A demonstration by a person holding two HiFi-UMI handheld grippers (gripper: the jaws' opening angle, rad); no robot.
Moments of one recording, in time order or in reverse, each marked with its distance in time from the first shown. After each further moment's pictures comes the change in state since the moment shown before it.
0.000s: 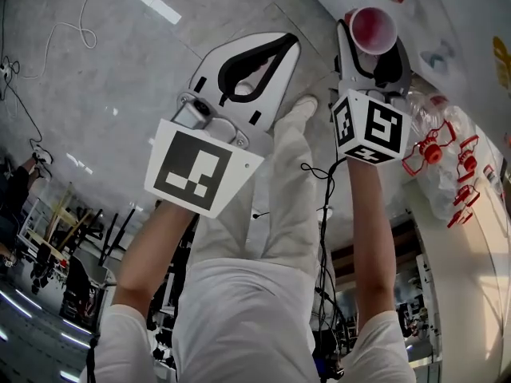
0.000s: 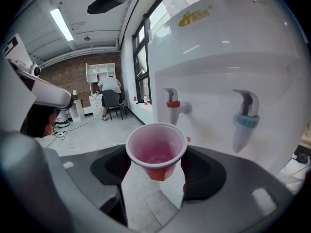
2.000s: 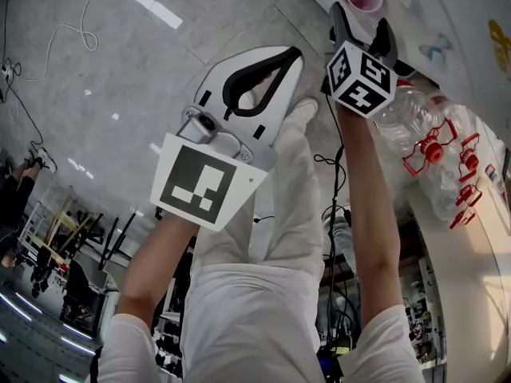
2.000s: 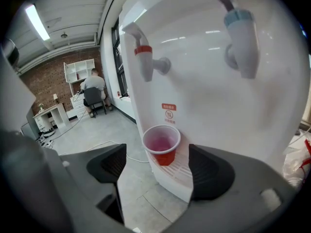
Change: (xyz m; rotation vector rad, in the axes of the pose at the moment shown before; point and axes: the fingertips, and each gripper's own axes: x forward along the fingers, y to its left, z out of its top) left arm -0.012 -0.021 -0.008 -0.015 0.000 -0.005; right arm 0.051 -0.038 -0.064 0.150 0.083 -0.158
